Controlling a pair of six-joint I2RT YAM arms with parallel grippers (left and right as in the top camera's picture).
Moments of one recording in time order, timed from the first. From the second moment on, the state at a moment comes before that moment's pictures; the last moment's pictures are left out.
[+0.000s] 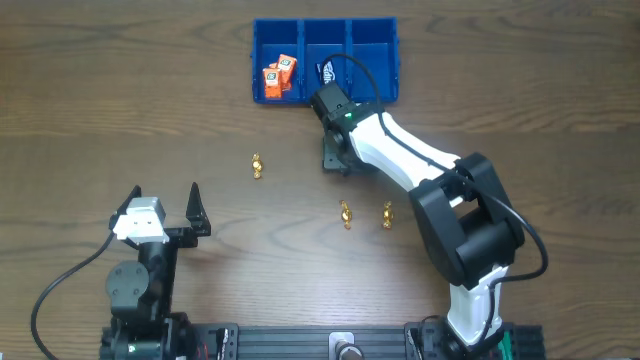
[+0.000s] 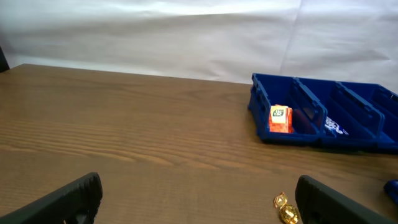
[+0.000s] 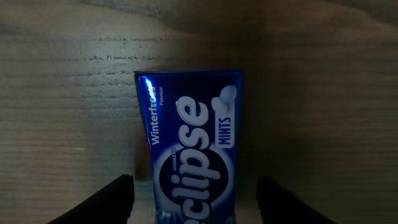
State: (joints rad) left arm 0.00 0.01 0.02 -0.12 0.01 -0.09; right arm 0.55 2.02 1.36 -0.75 0.10 0.54
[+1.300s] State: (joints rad) left arm 0.00 0.01 0.02 -0.12 0.01 -0.09; right arm 0.46 2.34 2.24 -0.91 0.16 0.40
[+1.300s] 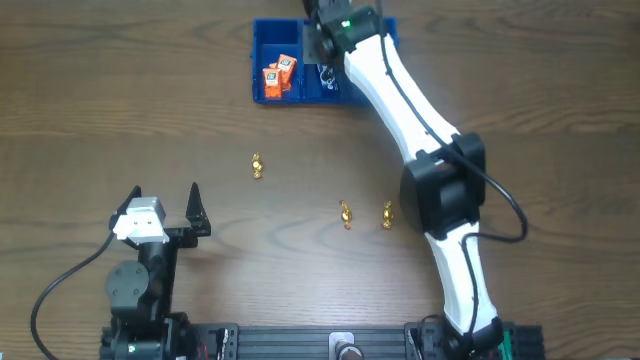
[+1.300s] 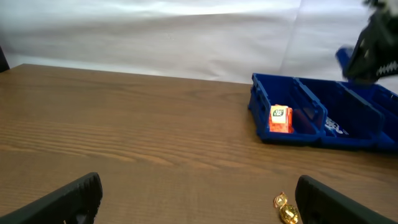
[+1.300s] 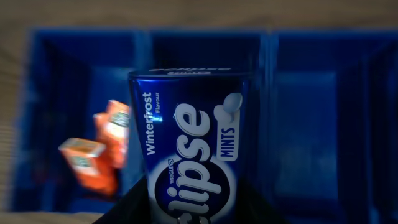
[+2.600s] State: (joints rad) left arm 0.00 0.01 0.02 -0.12 0.01 -0.09; right arm 0.71 2.28 2.35 -1.17 0.15 0.39
